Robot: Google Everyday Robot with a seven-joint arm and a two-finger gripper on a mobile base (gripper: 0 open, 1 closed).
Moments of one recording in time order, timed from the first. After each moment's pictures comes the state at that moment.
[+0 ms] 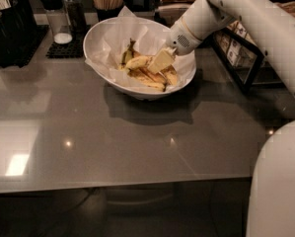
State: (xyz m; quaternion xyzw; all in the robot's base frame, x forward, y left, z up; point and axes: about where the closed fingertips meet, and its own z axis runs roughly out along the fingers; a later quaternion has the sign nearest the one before) arm 0.668 -0.037 0.863 -0.55 0.77 0.22 0.24
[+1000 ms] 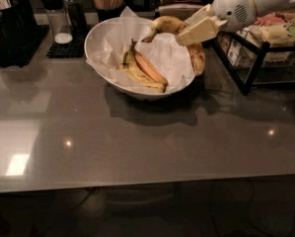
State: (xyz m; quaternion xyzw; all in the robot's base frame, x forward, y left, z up) arm 0.619 -0.094 0.979 -0.54 0.70 0.28 0.37
